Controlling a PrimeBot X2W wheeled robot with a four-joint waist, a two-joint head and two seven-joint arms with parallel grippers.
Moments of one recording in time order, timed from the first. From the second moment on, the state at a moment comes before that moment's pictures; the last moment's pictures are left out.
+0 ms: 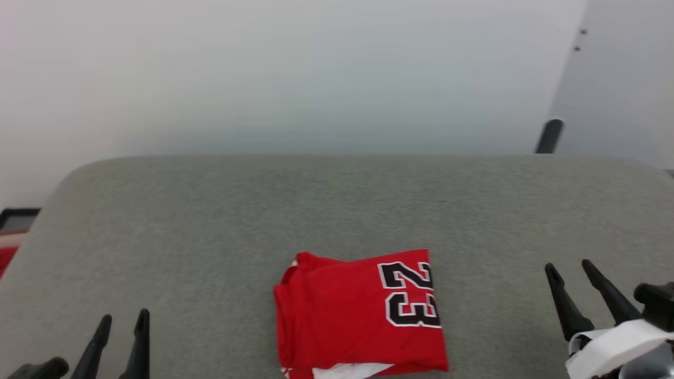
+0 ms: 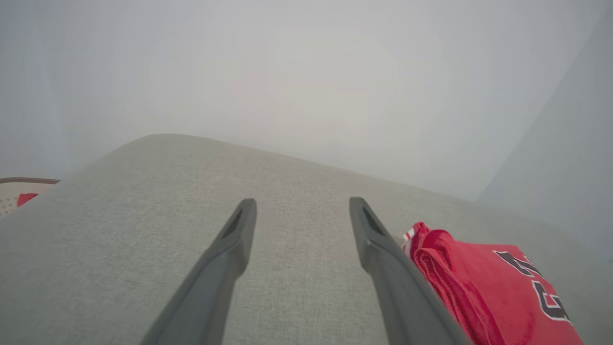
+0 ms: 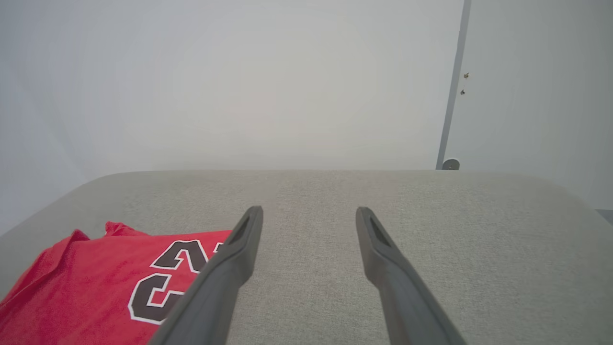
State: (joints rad) left arm 0.15 0.38 0.00 0.11 -0.64 -0.10 -0.24; right arm -0.05 -0.32 0.12 0.14 0.48 0.13 -0.07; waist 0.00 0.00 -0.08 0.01
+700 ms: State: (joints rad) left arm 0.12 0.34 -0.06 0.11 -0.66 -0.09 -0.23; right arm -0.14 -0.28 0.15 0.27 0.52 0.13 0.38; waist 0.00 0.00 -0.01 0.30
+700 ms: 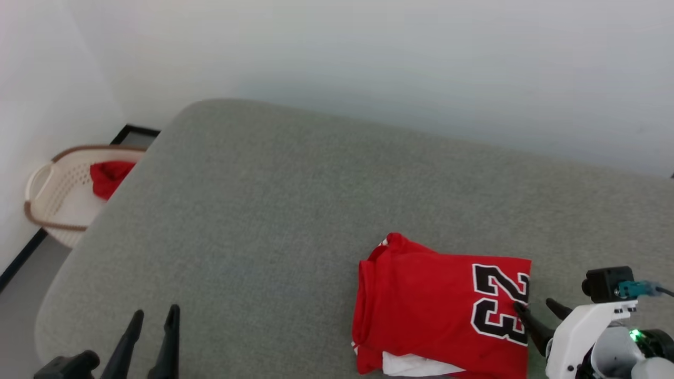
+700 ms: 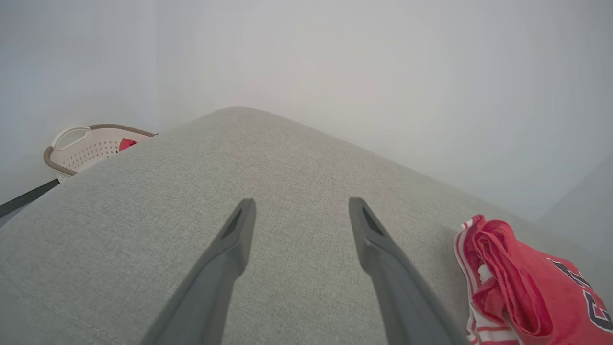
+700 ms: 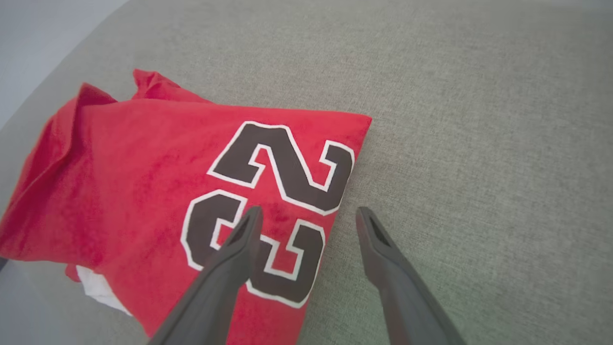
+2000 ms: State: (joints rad) left arm 0.03 0.29 -0.08 0.17 -0.64 -0.12 -0.26; right arm -0.25 -0.26 0.07 0.12 0.46 0.13 0.81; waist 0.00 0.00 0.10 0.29
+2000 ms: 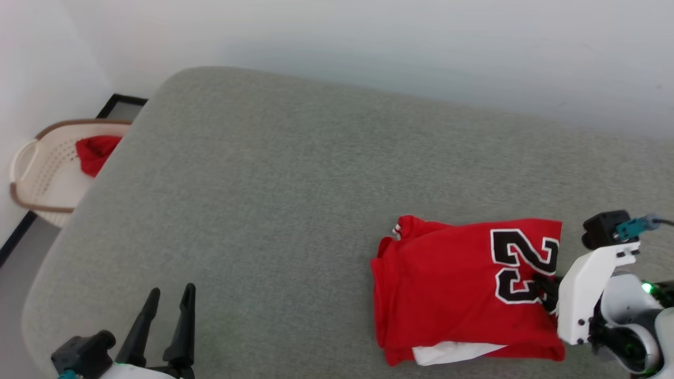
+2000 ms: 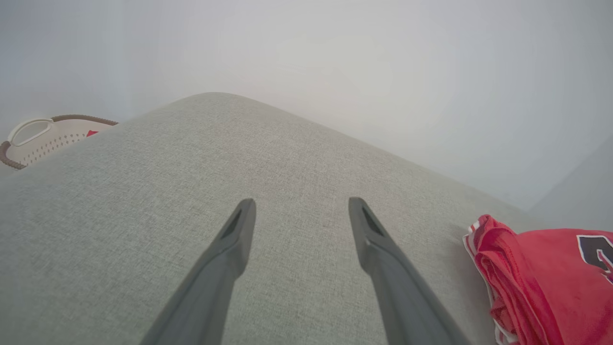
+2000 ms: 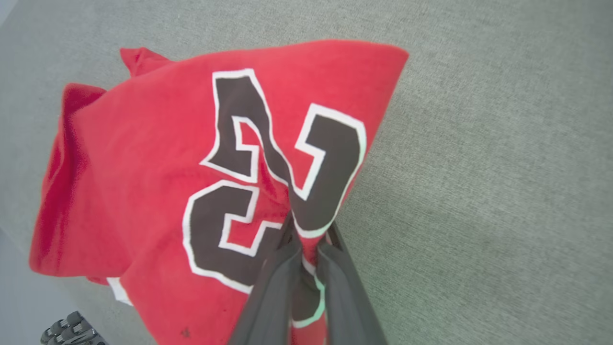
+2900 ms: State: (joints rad) left arm -0.08 0.29 -0.11 0.14 -0.61 -0.12 -0.26; right arm -0.42 -0.63 0.08 0.11 0.52 0.13 0.67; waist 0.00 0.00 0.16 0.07
